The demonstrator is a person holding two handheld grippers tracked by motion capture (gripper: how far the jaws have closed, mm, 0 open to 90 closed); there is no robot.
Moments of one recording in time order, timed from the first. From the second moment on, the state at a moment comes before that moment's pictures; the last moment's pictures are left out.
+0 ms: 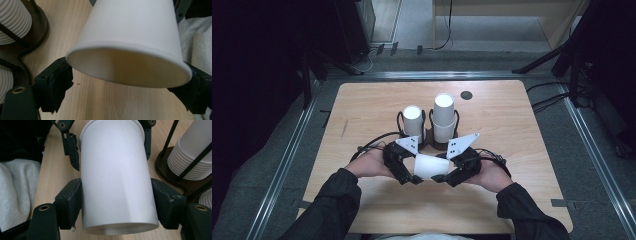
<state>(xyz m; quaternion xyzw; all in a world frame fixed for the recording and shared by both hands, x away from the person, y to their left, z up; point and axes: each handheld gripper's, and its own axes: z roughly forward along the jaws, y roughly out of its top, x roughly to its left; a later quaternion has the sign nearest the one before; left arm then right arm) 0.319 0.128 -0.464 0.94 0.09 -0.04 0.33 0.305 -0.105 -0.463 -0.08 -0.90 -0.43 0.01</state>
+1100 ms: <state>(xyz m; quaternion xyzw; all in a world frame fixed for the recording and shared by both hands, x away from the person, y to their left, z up) 0.309 0.144 -0.453 0.86 0.16 -0.09 0.48 0.311 -0.116 -0.447 -0.08 -0.86 -0.50 0.05</state>
